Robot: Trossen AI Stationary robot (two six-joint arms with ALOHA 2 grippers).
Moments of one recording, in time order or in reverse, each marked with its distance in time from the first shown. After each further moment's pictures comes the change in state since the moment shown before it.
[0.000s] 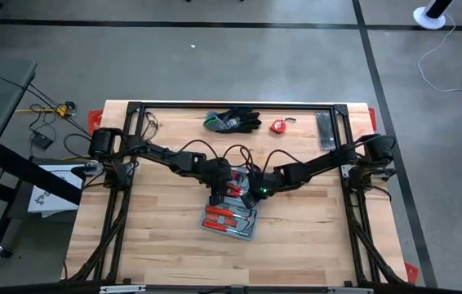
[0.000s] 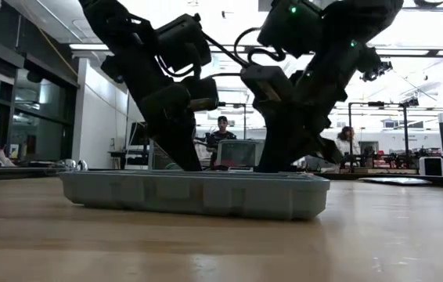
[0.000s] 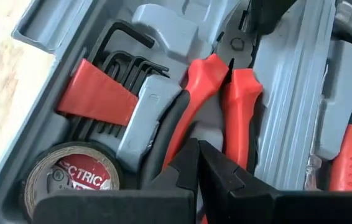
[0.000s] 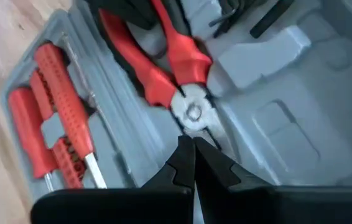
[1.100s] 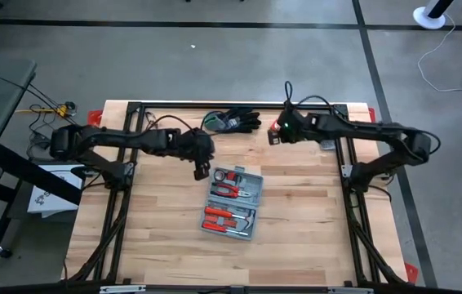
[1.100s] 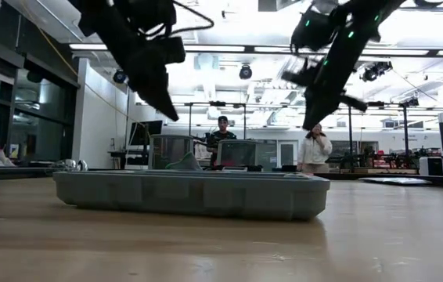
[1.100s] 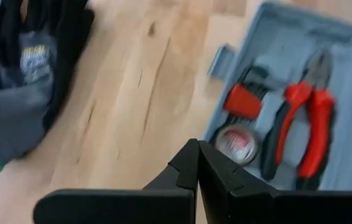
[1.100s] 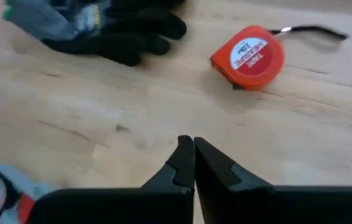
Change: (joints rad) left arm 0.171 -0.399 -0.045 -0.251 -0.159 0.155; right arm -0.531 -0.397 -0.001 -0.476 0.205 -0.141
